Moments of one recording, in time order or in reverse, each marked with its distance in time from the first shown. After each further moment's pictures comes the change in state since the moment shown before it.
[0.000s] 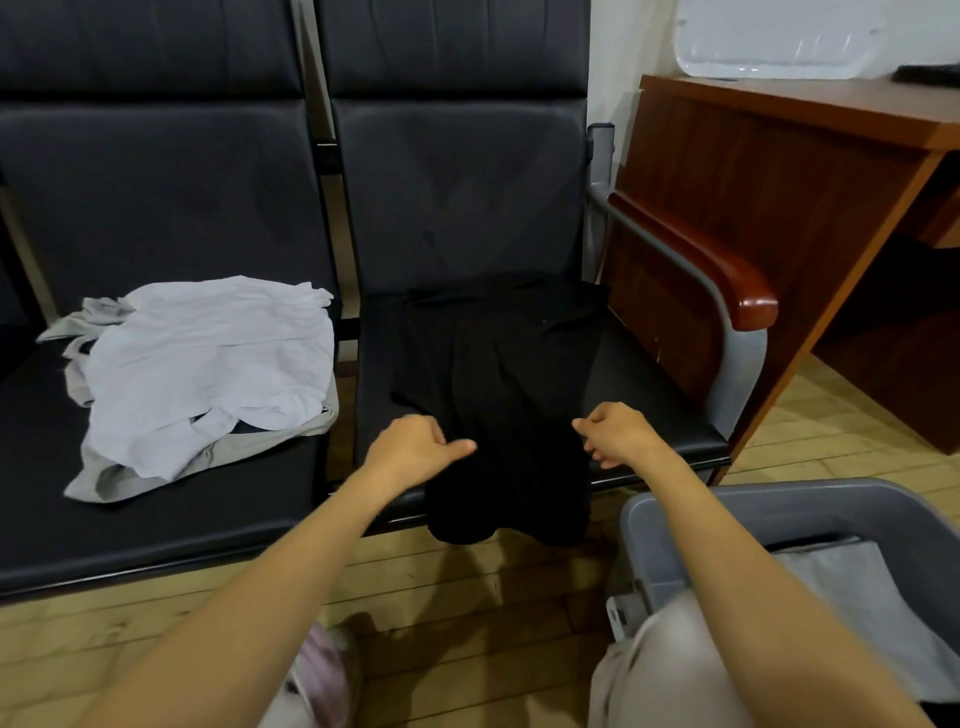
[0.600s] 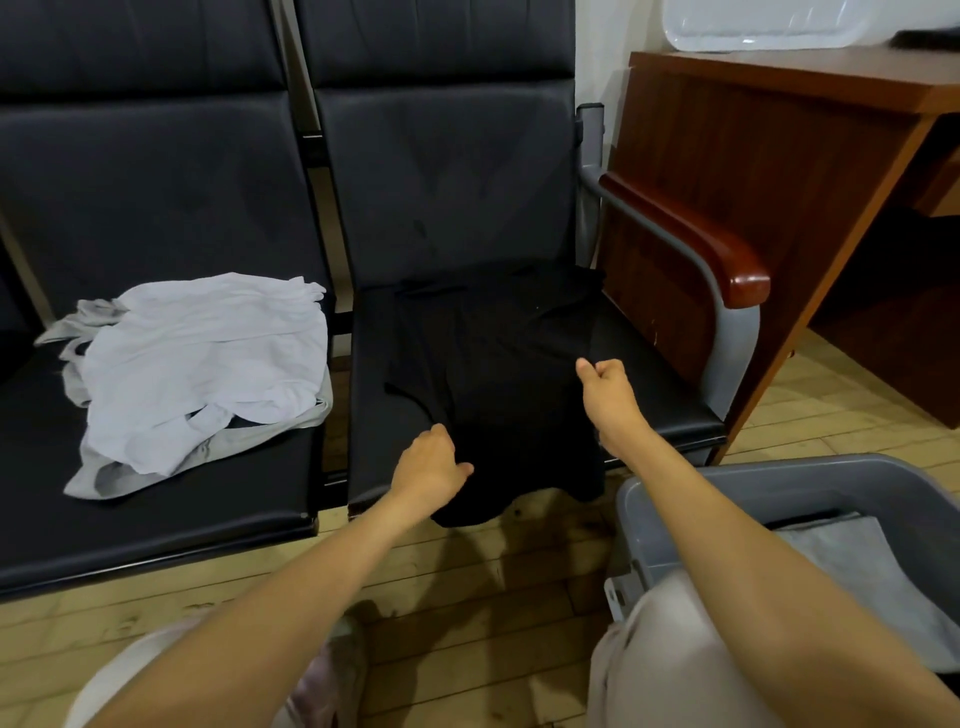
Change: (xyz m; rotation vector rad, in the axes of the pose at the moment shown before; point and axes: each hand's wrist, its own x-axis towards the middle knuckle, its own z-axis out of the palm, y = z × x) left_hand -0.009 0.008 0.050 -0.028 0.025 -0.036; right_hand -0.003 -0.011 0.008 0.634 0.229 -0.033
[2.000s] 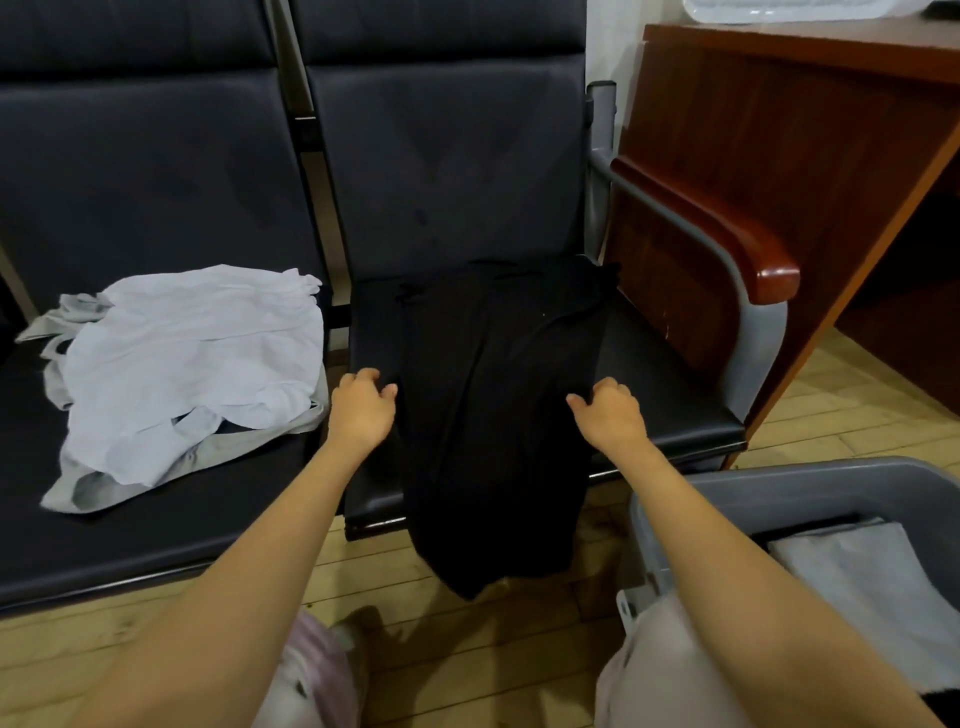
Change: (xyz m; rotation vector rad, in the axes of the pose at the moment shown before) left_hand 0.089 -0.059 -0.047 -0.128 0.272 -0.099; right_hand 0.029 0.024 0.014 -0.676 -0.020 -0.056
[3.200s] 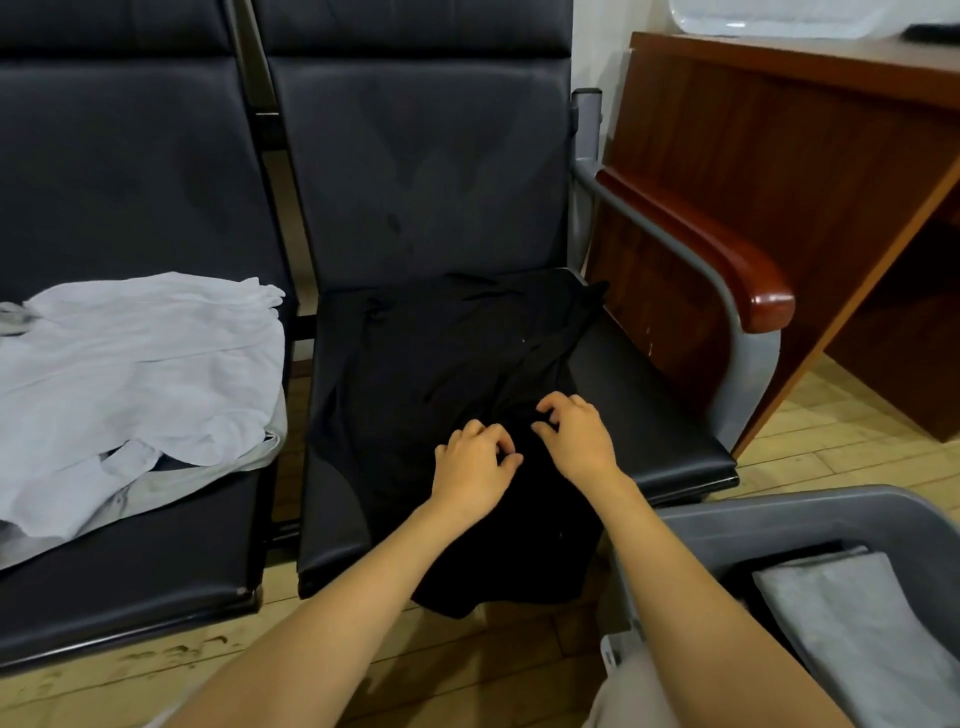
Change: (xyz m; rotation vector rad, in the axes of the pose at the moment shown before) left_hand -0.055 0.091 0.088 0.044 -0.196 0.376; right_hand 0.036 0.007 0.024 -0.053 0.083 -0.315
